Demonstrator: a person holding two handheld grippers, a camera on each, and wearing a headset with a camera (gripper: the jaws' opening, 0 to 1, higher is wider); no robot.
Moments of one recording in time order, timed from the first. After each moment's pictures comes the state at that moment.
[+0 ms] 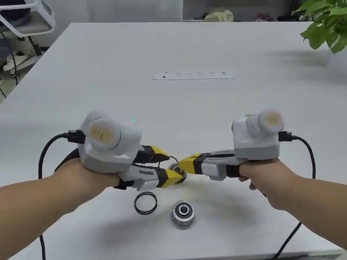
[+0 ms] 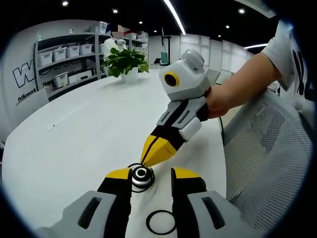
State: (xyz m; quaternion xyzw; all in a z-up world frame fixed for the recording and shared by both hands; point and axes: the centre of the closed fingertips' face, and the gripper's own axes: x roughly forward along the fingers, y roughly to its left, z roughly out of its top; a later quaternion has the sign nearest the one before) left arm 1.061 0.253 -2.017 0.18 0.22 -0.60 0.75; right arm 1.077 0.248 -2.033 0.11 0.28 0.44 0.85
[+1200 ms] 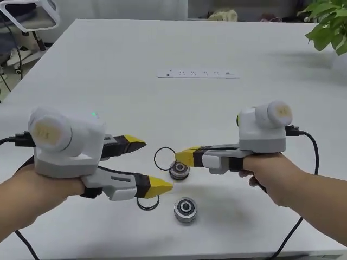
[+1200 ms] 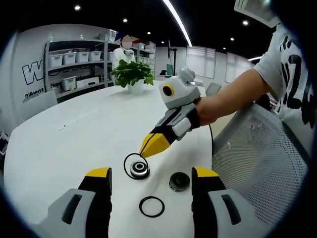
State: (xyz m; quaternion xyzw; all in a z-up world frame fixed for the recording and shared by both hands) left arm 1.038 0.292 -1.984 0.13 0.20 -0.58 0.78; right arm 1.069 0.263 -2.008 0.14 0.27 0.46 0.84
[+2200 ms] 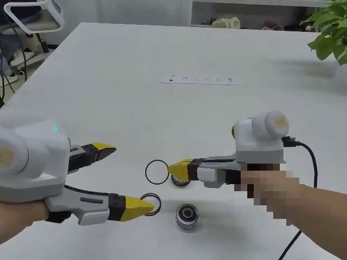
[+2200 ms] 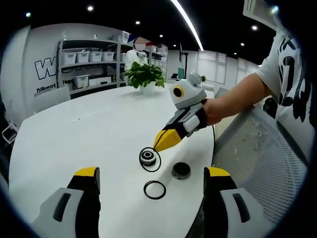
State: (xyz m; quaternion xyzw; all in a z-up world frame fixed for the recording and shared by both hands) left arm 1.033 0.336 -1.980 0.11 0.20 -0.54 0.81; right arm 1.050 0.287 -2.002 0.15 0.28 0.49 0.81
